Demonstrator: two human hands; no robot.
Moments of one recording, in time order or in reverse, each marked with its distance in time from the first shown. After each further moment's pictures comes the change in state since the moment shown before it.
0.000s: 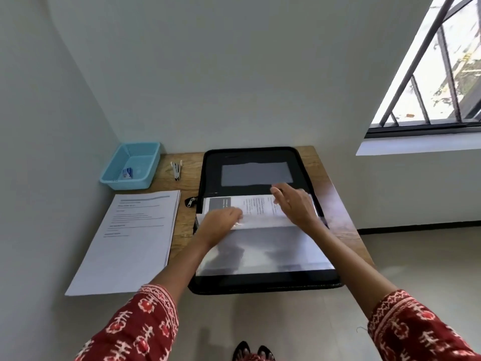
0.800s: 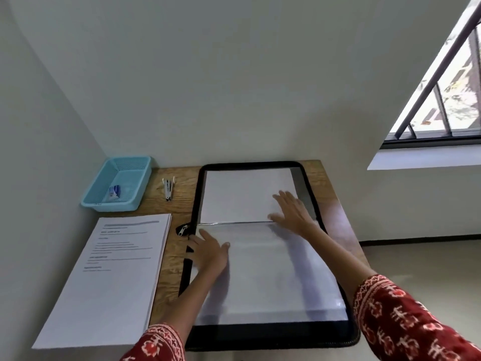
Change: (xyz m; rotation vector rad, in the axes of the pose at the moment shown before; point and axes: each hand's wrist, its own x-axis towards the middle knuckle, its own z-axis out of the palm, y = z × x) left_hand 0.044 -0.019 0.056 -0.093 -0.352 -1.225; right_hand 0.092 0.083 0.052 -0.341 -0.498 0.052
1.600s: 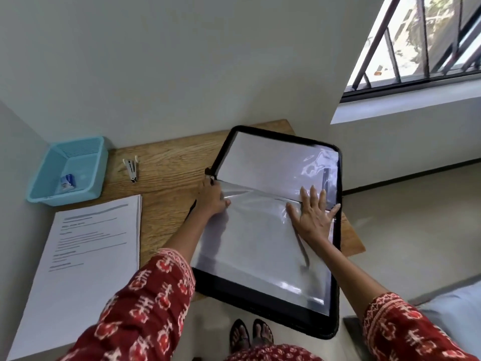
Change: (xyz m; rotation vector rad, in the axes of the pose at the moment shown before) left_hand 0.044 0.057 0.005 0.099 -0.097 0.632; right_hand -0.124 0.032 0.066 0.040 0.231 0.629
